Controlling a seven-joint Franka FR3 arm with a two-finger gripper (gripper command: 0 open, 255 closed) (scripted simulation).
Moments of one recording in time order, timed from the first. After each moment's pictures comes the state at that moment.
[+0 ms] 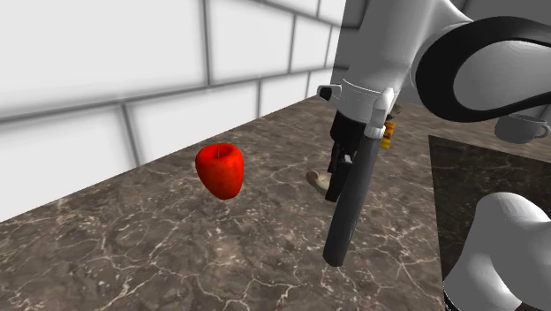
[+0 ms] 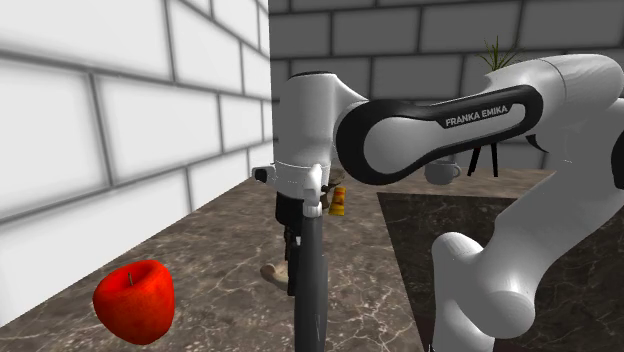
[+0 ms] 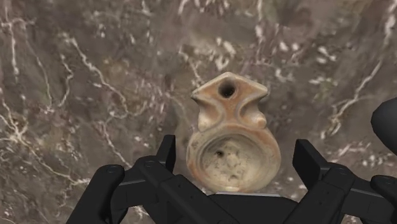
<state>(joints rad) 0.31 -0.71 0.25 -2.47 0.11 1.88 -0.11</state>
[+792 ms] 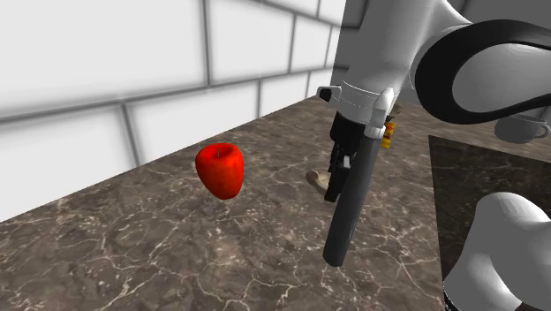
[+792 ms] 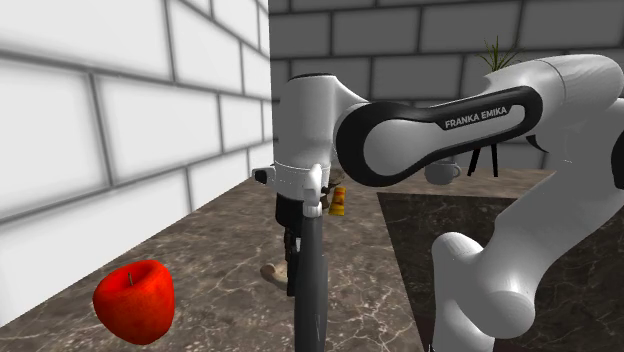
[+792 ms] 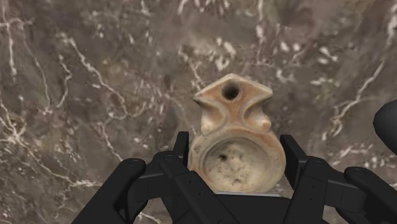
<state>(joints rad) 0.31 -0.71 0.25 -2.48 0.11 1.88 -0.11</state>
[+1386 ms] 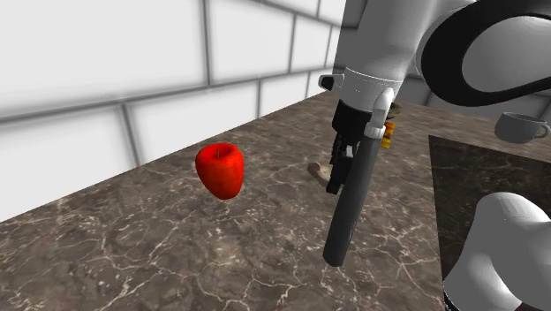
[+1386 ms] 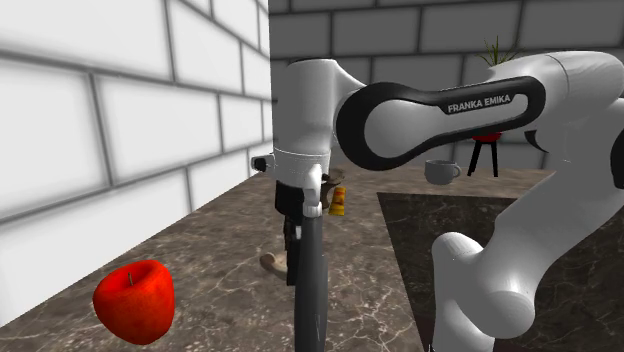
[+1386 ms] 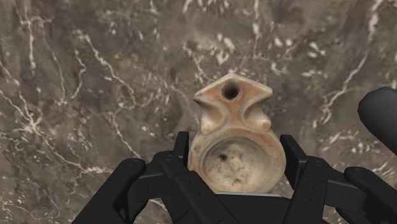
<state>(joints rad) 0.31 -0.71 0.24 -2.43 0.11 1.83 -0.11</state>
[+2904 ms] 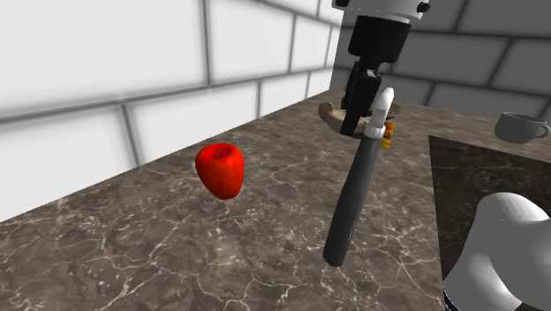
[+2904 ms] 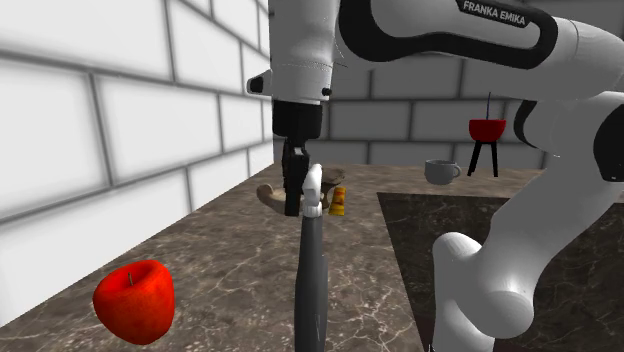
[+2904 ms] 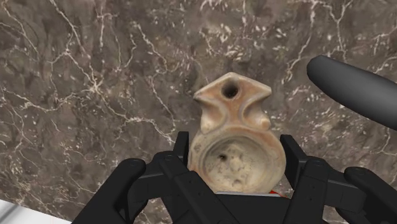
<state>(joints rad) 0.29 -0.64 0.22 -2.06 0.08 1.54 -0.11</state>
